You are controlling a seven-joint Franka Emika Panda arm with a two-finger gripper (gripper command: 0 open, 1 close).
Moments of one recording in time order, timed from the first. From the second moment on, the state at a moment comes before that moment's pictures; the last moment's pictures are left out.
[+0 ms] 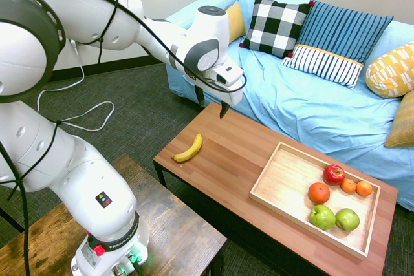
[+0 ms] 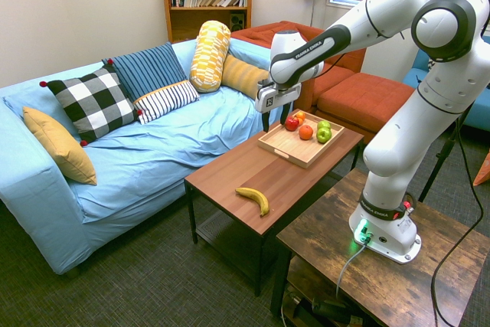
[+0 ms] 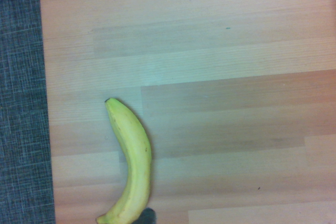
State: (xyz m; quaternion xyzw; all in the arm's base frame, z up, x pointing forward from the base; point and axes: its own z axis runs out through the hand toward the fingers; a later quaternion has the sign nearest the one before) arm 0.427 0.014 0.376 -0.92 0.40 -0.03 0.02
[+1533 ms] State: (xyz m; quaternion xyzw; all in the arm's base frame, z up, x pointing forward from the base) arm 0.432 0.121 0.126 -0.93 0.36 0.05 -0.05
